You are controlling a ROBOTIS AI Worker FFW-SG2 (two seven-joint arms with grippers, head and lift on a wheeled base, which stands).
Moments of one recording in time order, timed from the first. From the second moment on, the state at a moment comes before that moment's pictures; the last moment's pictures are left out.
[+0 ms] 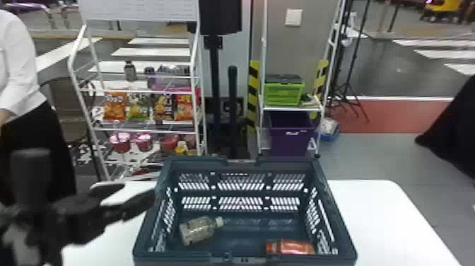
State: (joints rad) left arm 0.08 0.00 0.32 -2.29 -0.06 1.05 -0.78; right arm 1.15 0.00 0.09 -2.07 0.01 -0.62 -0.08
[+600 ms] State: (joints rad) left arm 0.66 0.00 0.46 -2.37 0.21 0.47 -0.61; right arm 1.10 -0.13 0.10 -2.18 0.02 -0.38 -0.07
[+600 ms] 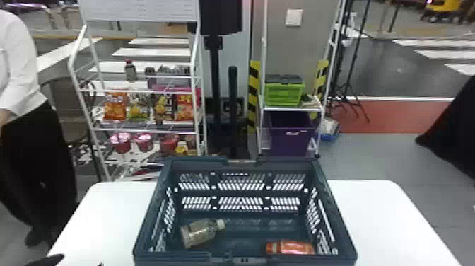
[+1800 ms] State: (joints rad) left arm 0.97 0.00 0.20 -1.95 0.04 -0.82 -0.34; right arm 1.10 -0.21 0.08 -2.14 -0.07 -0.41 0.06
